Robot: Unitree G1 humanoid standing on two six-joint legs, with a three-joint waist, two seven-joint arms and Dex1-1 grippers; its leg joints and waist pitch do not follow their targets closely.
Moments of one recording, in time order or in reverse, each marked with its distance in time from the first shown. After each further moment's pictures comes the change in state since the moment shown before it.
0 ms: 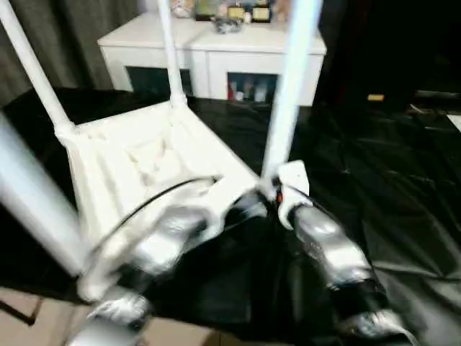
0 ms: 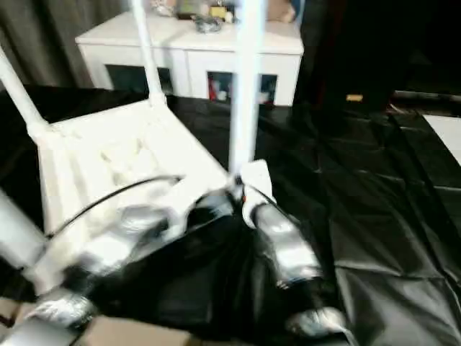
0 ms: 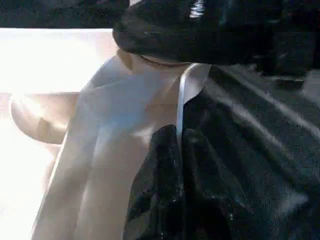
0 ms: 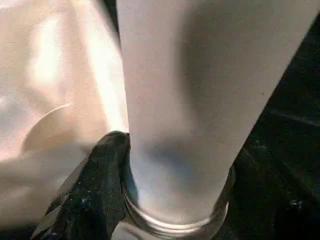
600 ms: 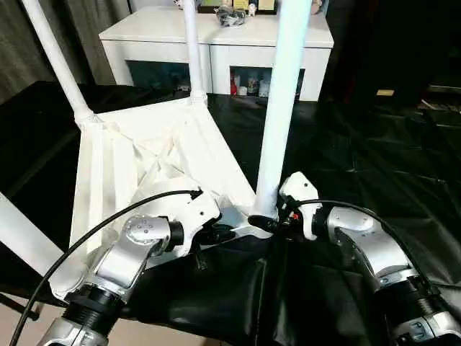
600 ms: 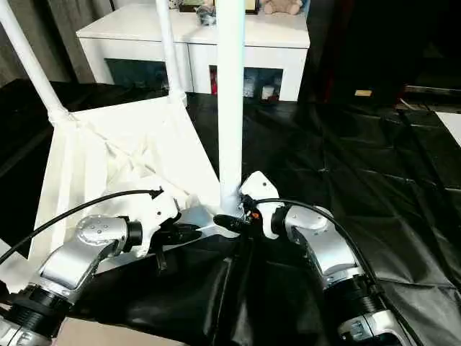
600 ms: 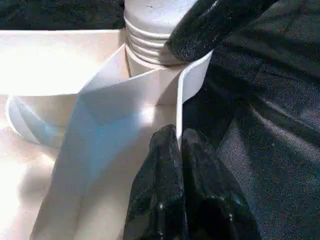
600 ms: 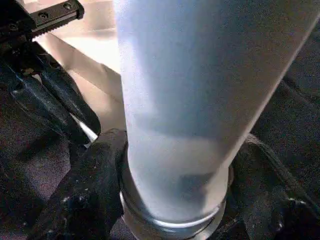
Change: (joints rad) left arm 0.270 0.299 -0.012 -0.427 -0.051 -0.051 -0.381; right arm 0.094 -0.367 0.191 -0.210 0.103 -0.080 0.855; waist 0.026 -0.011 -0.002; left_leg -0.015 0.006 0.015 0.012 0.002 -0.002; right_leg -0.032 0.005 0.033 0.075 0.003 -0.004
